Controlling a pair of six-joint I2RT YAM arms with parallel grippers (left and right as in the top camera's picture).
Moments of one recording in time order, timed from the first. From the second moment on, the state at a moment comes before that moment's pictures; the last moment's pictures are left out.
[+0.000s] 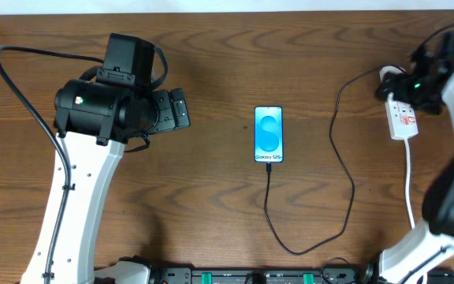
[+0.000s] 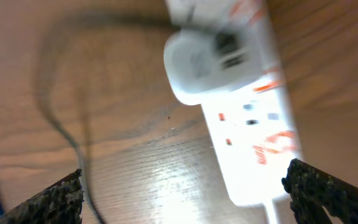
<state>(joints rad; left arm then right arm) -0.23 1.45 1.70 -1.42 -0.03 -0.42 -0.28 1.90 1.55 -0.89 -0.17 0.02</state>
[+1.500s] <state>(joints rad) -0.23 1.45 1.69 -1.42 -0.04 -0.41 -0.28 1.35 1.56 -0.93 -0.06 0.10</state>
